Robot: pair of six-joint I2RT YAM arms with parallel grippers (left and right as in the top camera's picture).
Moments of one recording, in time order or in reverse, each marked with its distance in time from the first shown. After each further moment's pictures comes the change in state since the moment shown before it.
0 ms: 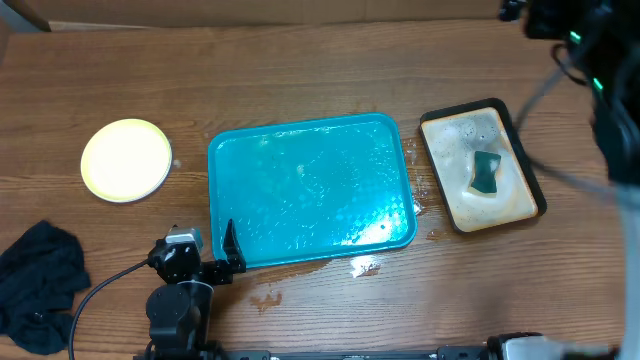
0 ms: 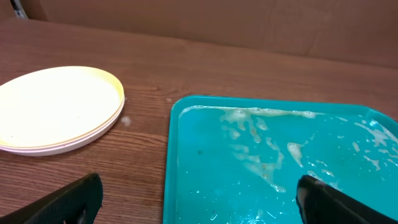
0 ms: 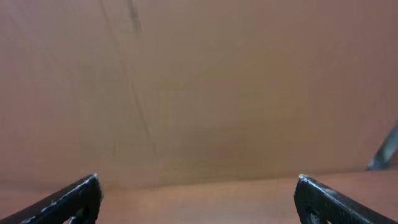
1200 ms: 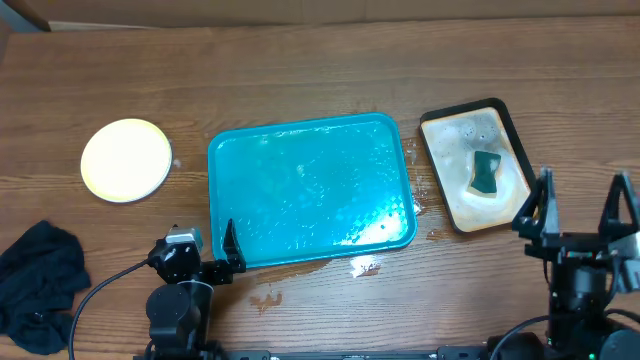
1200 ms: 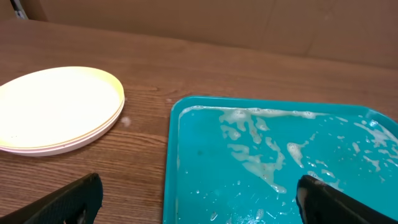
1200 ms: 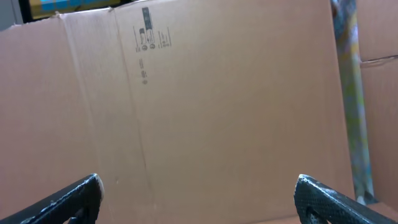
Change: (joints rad) left arm 0.000 0.000 -0.001 0.002 0.000 0.000; right arm 0.000 -1.251 -1.516 0.811 0.064 -0.002
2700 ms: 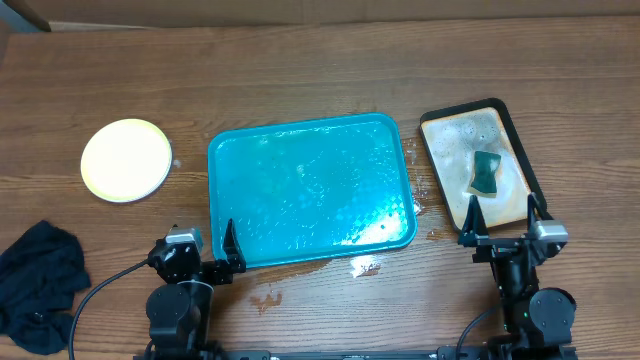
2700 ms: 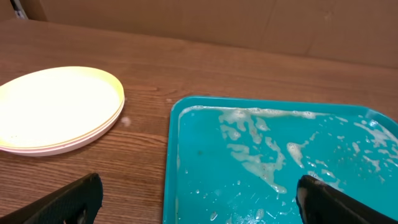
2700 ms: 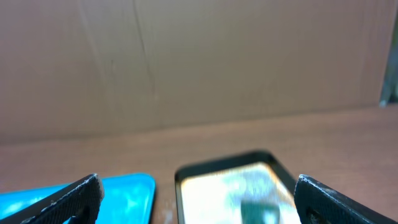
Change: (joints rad) left arm 0.000 0.000 0.000 0.000 0.000 0.000; right arm 0.000 -0.162 -0.458 -0.018 -0.105 0.003
